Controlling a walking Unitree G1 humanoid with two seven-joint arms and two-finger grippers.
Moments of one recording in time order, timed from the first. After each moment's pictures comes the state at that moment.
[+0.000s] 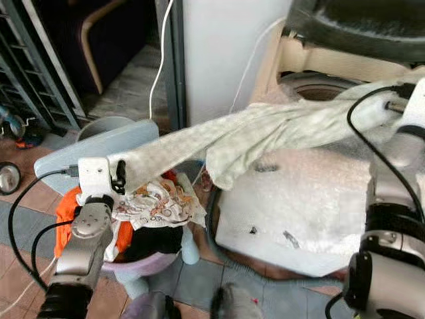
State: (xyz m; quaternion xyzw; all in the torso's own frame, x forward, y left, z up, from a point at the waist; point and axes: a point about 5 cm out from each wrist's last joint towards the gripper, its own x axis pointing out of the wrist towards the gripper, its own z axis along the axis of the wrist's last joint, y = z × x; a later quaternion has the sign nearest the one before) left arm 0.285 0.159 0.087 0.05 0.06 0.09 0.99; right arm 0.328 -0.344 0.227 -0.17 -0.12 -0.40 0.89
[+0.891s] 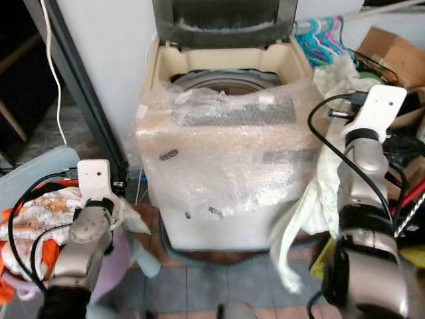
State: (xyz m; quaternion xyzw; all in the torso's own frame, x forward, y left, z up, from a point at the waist) left arm 0.281 0.138 0.087 0.02 0.06 0.03 1.00; right arm 0.359 -0.282 0.212 -0.04 -0.12 -0.10 0.99
